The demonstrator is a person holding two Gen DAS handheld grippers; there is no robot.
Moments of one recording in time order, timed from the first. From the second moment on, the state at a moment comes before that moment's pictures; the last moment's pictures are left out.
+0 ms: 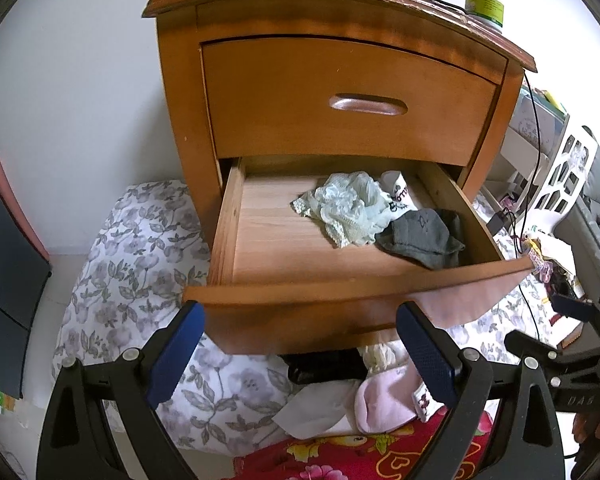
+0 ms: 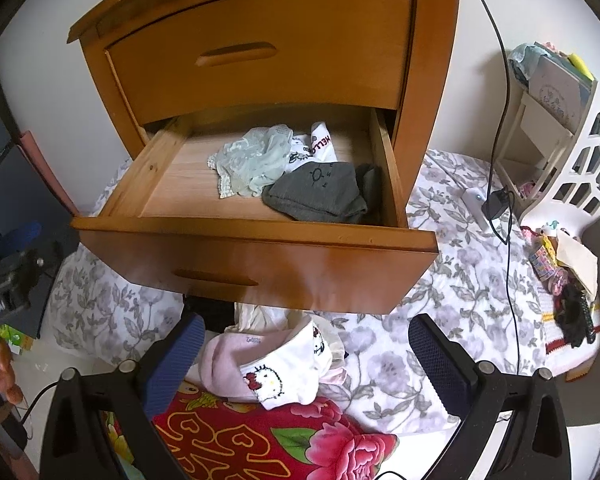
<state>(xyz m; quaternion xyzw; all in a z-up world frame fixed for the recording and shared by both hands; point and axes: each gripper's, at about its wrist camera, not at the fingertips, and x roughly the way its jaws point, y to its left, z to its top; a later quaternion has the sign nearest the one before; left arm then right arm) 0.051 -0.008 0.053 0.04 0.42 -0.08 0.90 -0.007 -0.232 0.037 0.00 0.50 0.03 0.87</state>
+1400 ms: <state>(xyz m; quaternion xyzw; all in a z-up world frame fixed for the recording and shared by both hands) 0.249 -0.109 -0.030 0.06 0.59 -0.08 0.80 0.023 -0.272 -0.015 0.04 0.53 0.03 0.84</state>
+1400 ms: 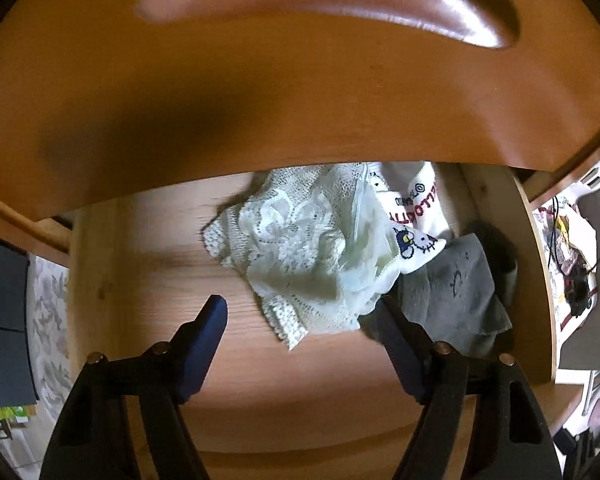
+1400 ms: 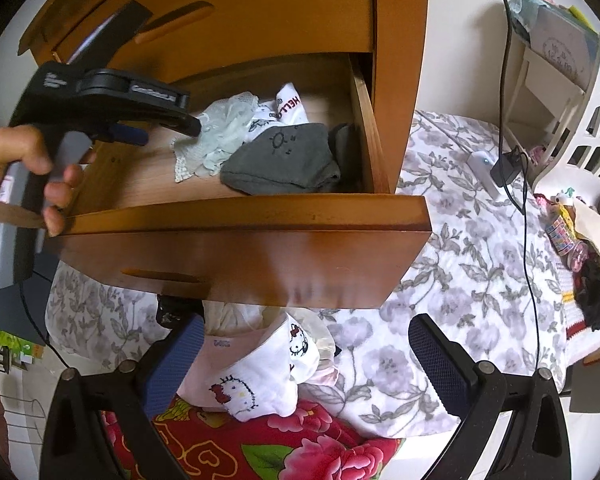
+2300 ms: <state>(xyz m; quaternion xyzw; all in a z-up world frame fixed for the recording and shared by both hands) 0.289 -0.095 -0.063 -0.04 0.63 -0.04 0.77 0.027 -0.281 -0.019 0.05 0.53 0.02 0.84</state>
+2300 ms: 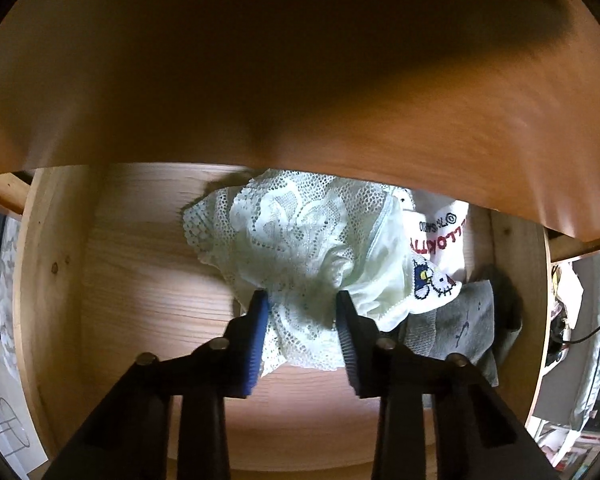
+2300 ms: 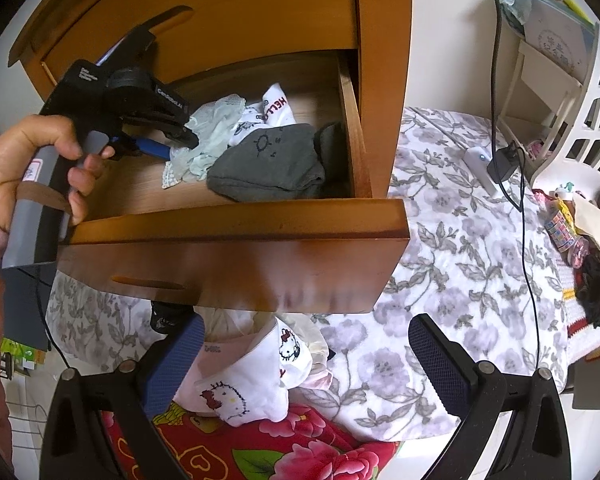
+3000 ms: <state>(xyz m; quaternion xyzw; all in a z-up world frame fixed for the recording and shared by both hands) 0.262 -0.049 -0.060 -0.06 0.62 -0.07 0.78 0.016 -0.272 -0.003 0.05 0.52 0.02 0.85</state>
